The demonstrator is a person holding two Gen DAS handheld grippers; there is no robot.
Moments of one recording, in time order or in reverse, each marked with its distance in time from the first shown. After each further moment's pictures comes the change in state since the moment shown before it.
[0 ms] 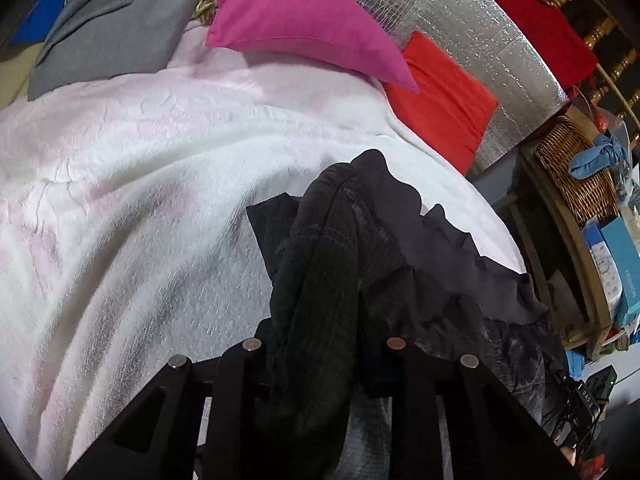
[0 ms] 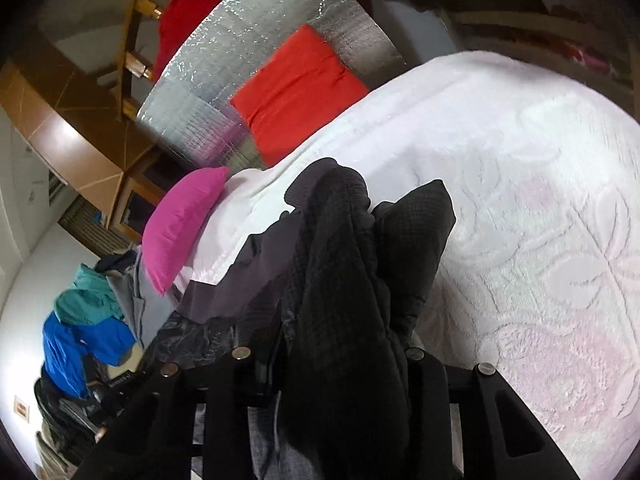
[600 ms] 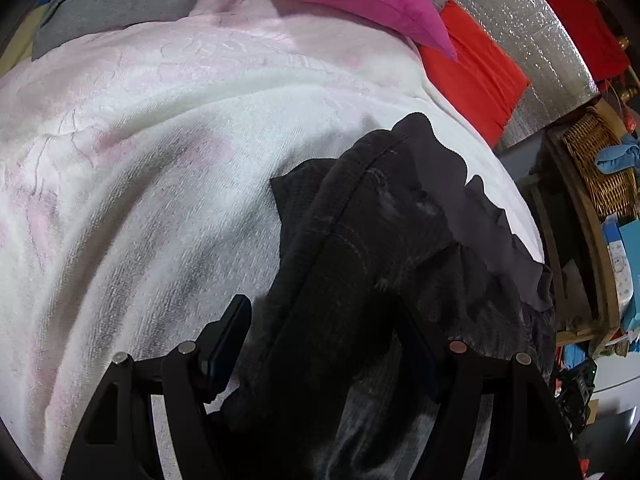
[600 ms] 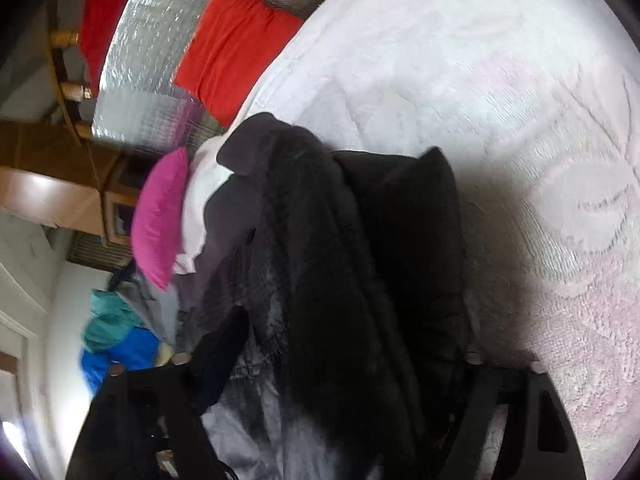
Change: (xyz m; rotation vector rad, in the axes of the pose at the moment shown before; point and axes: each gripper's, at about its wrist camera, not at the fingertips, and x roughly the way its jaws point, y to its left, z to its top) left arm 0.029 0.024 0.003 -0.057 0.143 0.042; right arm 0.055 -0.051 -0.001 0.232 0.235 0.011
